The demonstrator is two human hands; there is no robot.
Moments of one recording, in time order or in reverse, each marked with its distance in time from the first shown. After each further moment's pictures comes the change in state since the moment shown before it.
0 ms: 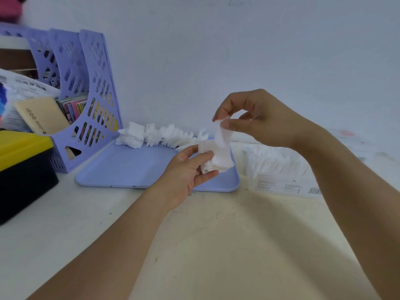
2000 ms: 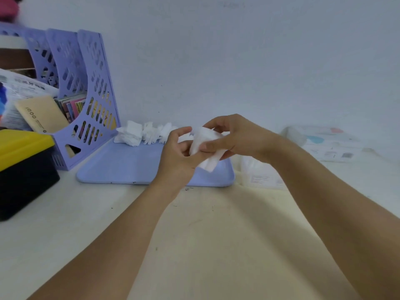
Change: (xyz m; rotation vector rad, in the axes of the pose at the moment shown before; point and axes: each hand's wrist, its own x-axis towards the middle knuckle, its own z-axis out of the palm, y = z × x) left_hand -0.006 0.004 0.003 0.442 0.193 0.392; right_hand -0.001 0.000 0.041 0.367 -0.115 0.435
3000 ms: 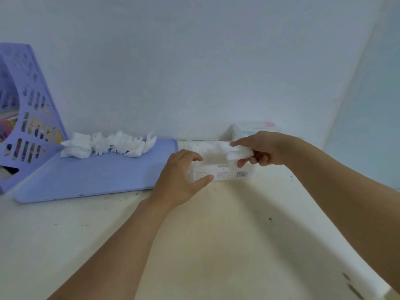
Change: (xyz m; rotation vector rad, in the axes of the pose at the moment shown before) left_hand -0.021 -0.031 0.089 0.652 -0.287 0.461; right_hand -0.100 0.061 -0.115 0.058 0.297 0.715
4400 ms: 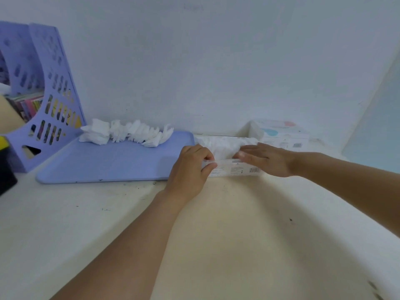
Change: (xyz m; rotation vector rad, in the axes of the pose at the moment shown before) left_hand -0.003 -0.008 -0.008 0.016 0.067 0.013; right_hand 0.015 0.022 0.028 -0.918 -0.158 -0.523
